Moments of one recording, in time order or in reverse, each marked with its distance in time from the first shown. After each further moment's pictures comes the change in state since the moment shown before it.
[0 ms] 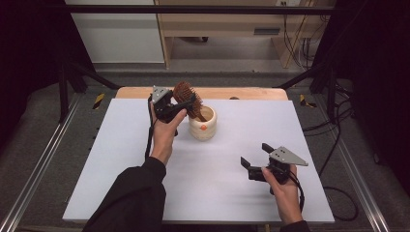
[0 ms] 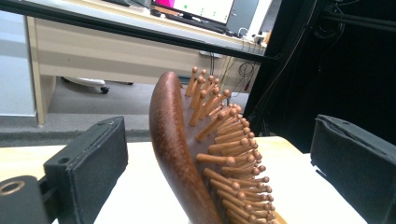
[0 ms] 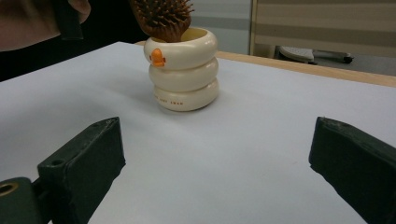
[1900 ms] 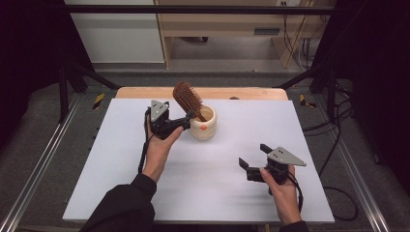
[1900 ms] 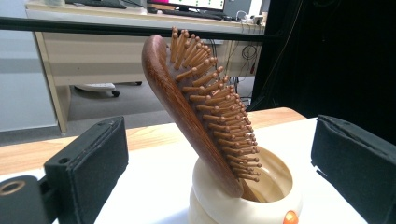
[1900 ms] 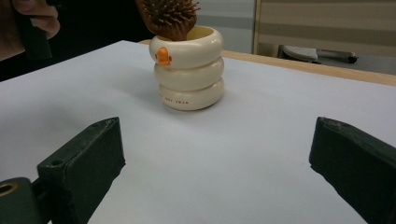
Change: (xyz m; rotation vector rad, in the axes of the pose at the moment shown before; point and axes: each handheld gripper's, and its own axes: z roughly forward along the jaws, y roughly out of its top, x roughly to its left) left arm -0.011 -0.019 -0.043 0.036 0.007 0.153; right arm 0.004 0.000 0.002 0.004 0.011 -0.003
